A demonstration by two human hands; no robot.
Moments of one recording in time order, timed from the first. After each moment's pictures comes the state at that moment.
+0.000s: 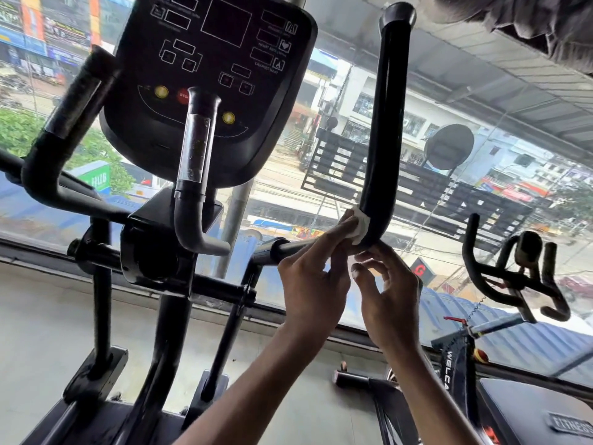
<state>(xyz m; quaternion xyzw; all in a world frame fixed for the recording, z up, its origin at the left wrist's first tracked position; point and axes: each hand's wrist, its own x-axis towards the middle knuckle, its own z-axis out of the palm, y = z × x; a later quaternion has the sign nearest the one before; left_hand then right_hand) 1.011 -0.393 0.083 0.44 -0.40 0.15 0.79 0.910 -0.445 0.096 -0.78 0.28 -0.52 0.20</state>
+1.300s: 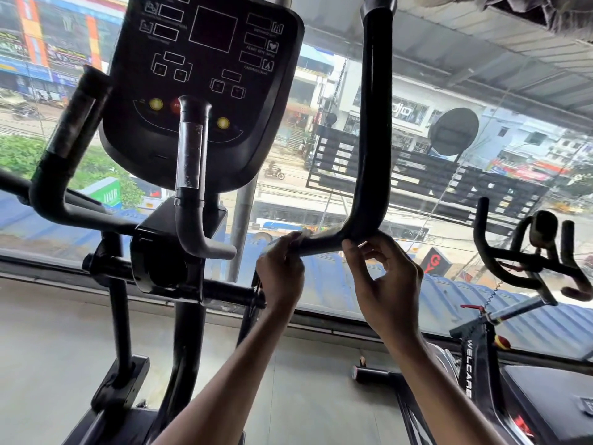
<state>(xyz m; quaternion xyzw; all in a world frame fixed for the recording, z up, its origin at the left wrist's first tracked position) 1.067 -0.445 0.018 0.61 -0.31 0.05 0.72 0.918 -0.449 0.090 -0.78 0.28 -0.55 0.13</state>
